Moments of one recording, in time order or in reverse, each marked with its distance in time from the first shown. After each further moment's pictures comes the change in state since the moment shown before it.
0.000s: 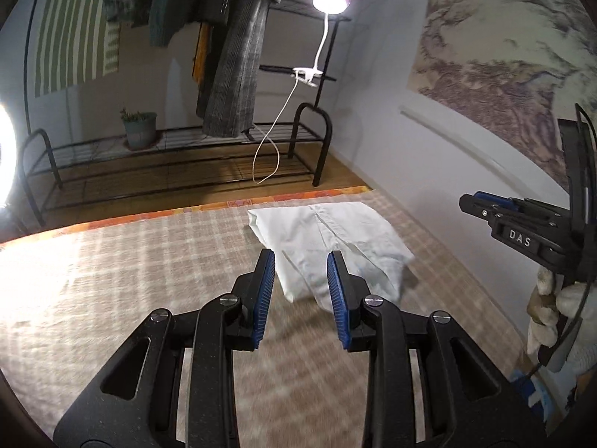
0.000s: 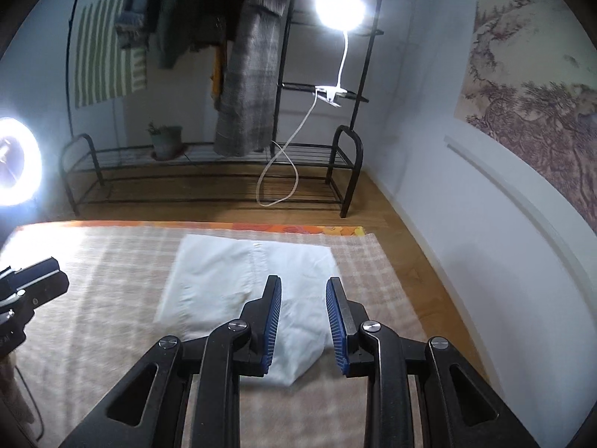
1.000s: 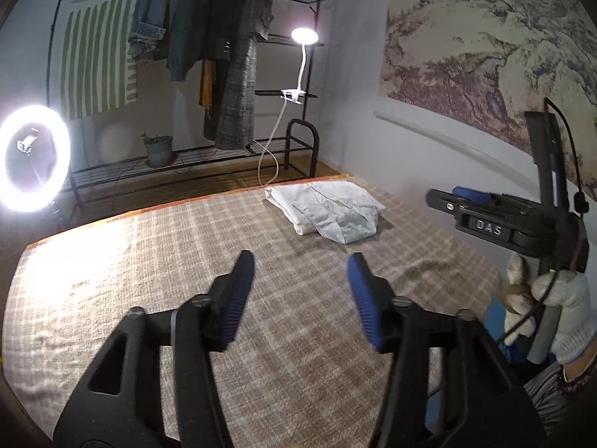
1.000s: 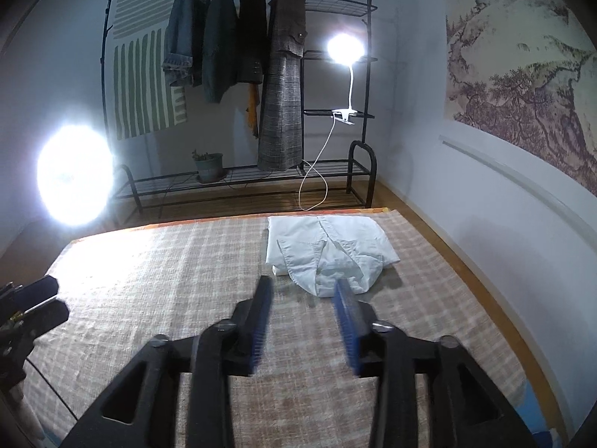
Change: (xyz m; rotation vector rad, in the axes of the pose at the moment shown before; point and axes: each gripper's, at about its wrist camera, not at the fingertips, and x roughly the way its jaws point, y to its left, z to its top) left arm -0.179 0.012 -0.111 0.116 -0.073 -0.017; right arm -0.161 0.090 -0.117 0.114 -0.119 0.060
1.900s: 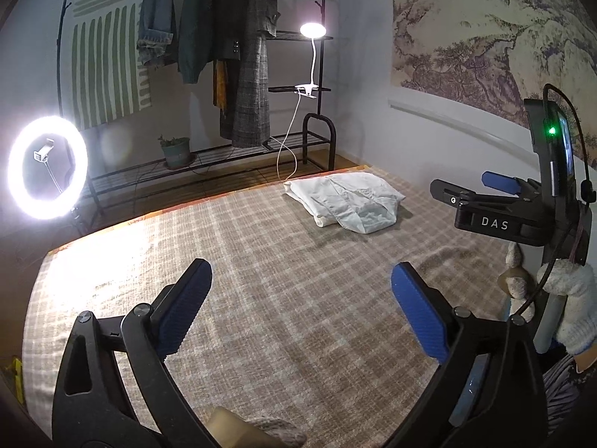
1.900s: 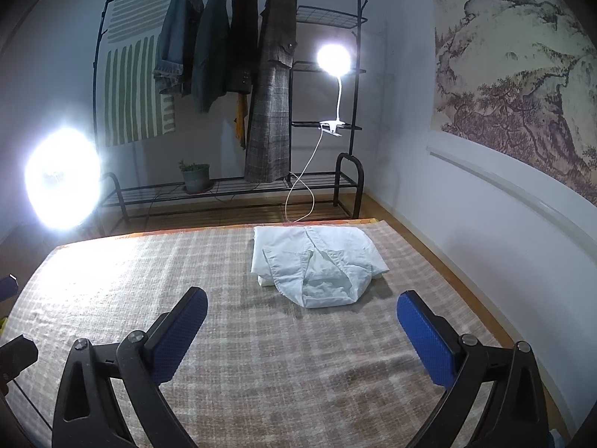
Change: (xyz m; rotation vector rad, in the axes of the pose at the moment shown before) left arm -0.005 -0.003 -0.005 0.038 0.014 0.096; right arm 0.008 0.001 -0.007 -0.004 -0.056 -0.051
